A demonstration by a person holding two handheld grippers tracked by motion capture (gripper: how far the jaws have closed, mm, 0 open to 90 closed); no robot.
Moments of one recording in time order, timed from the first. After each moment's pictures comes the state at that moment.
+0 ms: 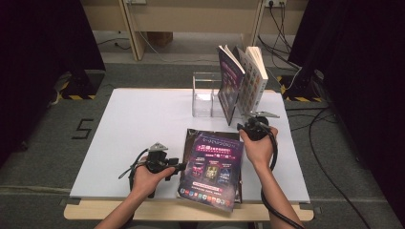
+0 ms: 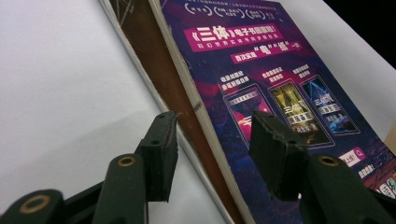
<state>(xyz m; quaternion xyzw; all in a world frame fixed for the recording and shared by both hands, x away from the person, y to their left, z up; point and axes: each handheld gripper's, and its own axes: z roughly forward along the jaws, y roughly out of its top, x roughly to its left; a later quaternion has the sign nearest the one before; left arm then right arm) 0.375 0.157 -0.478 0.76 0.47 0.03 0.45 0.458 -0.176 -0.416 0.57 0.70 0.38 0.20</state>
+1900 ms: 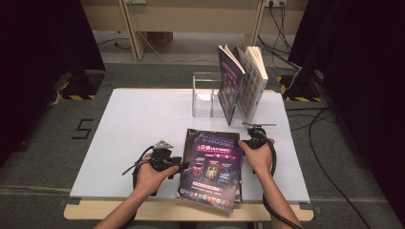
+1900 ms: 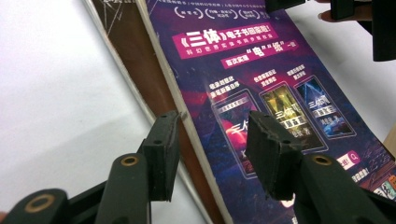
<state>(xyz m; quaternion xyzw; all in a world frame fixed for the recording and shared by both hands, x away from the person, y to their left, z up) 0.378 0.144 -0.466 0.77 0.47 0.02 0.43 0.466 -0.188 -0.472 0.63 0.71 0.32 0.07</state>
